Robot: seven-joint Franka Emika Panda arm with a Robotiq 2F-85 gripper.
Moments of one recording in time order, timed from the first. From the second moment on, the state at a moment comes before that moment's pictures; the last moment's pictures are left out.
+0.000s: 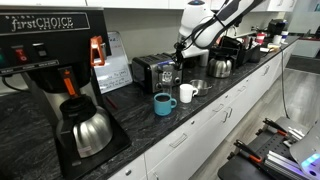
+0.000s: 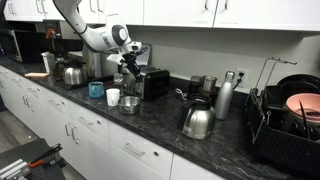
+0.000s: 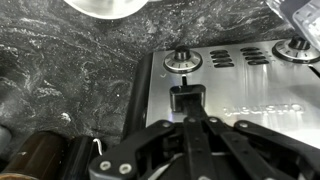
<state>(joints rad) 0.18 0.21 0.08 -2.08 -0.40 2.64 0.65</state>
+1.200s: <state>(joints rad) 0.23 0.26 0.02 -2.09 -0.37 2.68 0.70</state>
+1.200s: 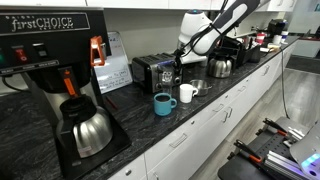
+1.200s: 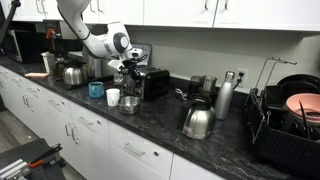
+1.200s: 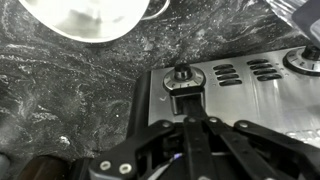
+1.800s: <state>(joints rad) 0.24 0.27 0.01 -2.09 -0.37 2.69 0.71</state>
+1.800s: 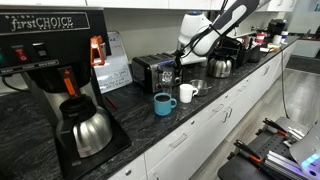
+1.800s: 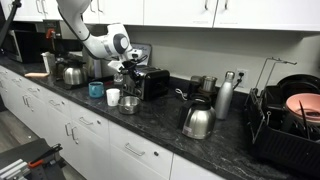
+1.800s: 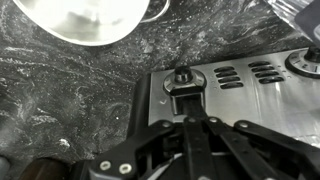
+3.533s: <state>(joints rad) 0.29 0.27 -0.05 -2.12 -0.44 2.75 0.78</state>
